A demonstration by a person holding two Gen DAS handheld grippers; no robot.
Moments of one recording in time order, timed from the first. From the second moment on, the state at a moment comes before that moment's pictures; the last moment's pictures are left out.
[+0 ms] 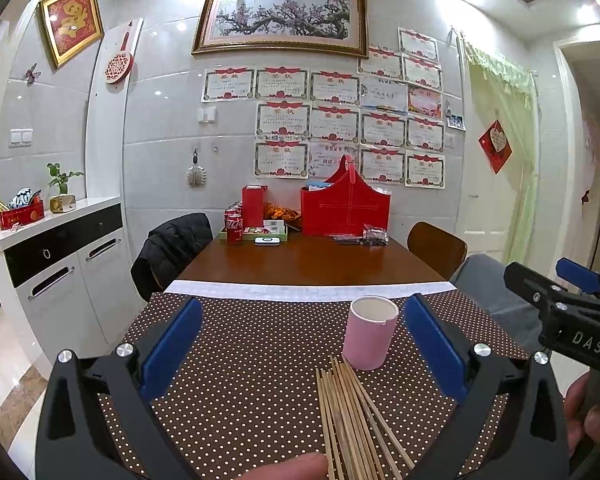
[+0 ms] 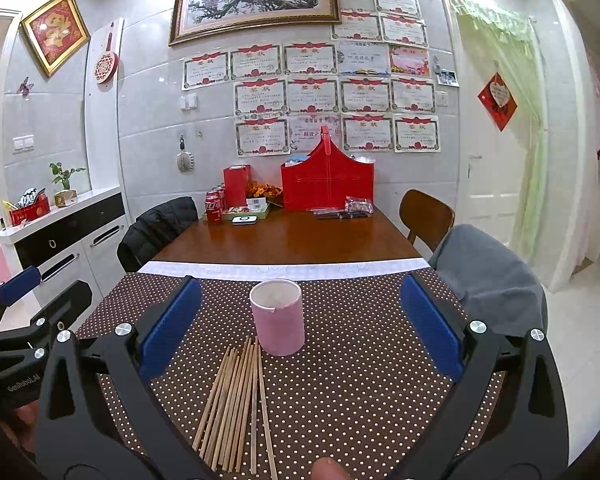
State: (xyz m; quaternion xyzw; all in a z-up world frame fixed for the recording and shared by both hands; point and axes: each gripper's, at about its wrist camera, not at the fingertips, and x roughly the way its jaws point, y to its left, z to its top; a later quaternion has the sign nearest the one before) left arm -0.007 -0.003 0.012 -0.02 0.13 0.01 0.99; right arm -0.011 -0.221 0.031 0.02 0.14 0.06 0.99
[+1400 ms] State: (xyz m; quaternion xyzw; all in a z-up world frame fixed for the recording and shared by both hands) left arm 0.008 0.012 -0.007 0.00 0.16 0.02 0.99; right arm 0.004 -0.215 0.023 0.01 0.15 0.07 0.99
